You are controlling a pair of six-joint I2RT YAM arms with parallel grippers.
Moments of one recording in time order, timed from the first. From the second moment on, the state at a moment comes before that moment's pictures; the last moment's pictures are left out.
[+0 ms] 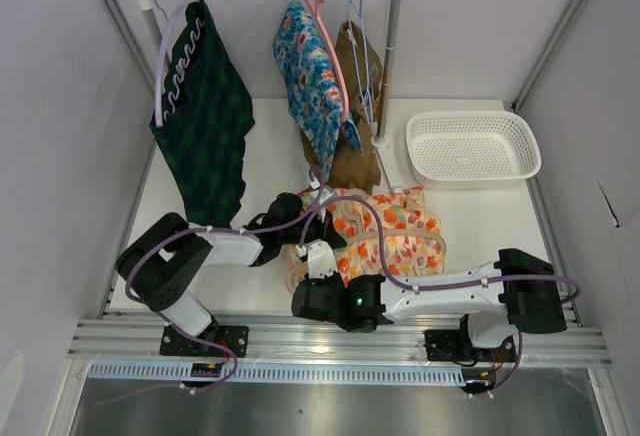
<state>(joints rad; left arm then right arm) -0.71 1.60 0.58 0.54 0.48 -0.30 1.52 1.54 1.07 -0.57 0.57 0.88</state>
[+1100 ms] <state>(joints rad) -0.77 1.50 0.60 0.40 0.20 -0.28 1.62 1.55 0.91 -0.53 0.43 0.94</state>
